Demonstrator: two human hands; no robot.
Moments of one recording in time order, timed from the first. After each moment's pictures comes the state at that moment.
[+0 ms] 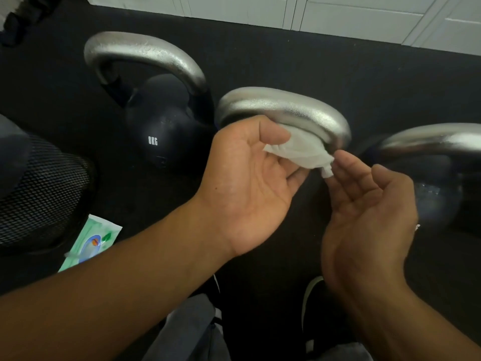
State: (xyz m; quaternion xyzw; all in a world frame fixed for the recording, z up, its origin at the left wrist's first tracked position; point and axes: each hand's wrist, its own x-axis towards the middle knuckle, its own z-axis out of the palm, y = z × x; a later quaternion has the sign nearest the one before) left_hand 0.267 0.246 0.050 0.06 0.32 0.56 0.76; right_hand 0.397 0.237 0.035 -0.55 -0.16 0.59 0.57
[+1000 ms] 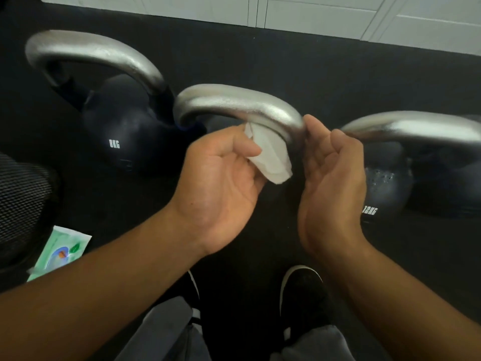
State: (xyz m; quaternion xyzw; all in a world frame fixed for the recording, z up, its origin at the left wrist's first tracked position) left_hand 0.280 0.246 0.041 0.15 0.36 0.54 0.75; right_hand 0.412 0.264 0.023 -0.53 -0.27 0.60 0.53
